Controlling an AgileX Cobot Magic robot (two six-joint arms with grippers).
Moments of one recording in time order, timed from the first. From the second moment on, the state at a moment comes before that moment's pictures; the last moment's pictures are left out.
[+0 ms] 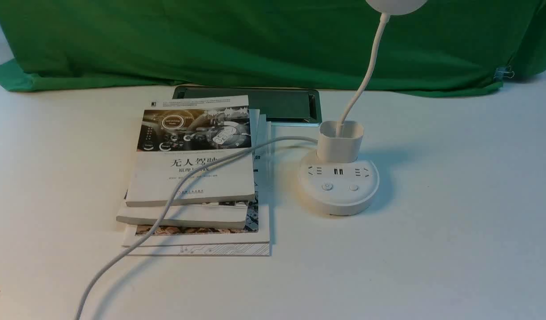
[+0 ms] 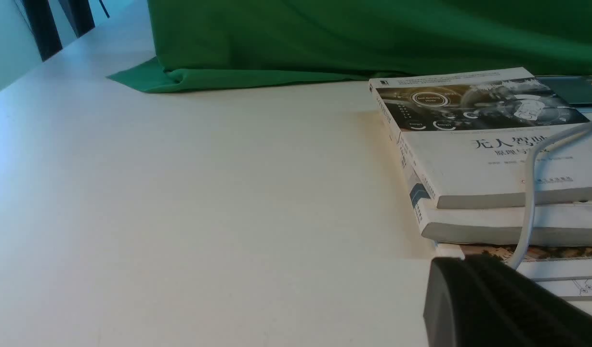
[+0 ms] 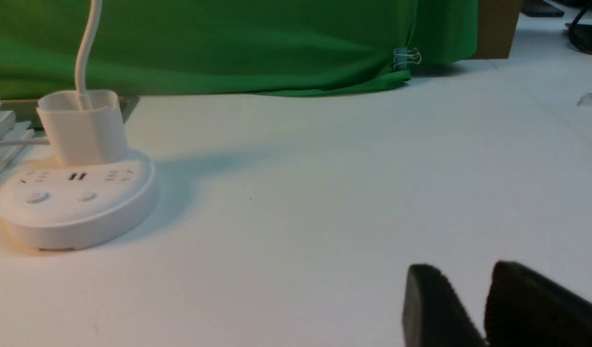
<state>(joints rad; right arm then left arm) -0.01 0.00 0.01 -0.04 0.21 0.08 0.02 0.00 0.01 -0.10 0.22 0.13</state>
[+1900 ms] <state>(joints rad) -0.01 0.00 0.01 0.25 0.18 0.59 0.02 0.00 0.01 -0.10 0.22 0.13</state>
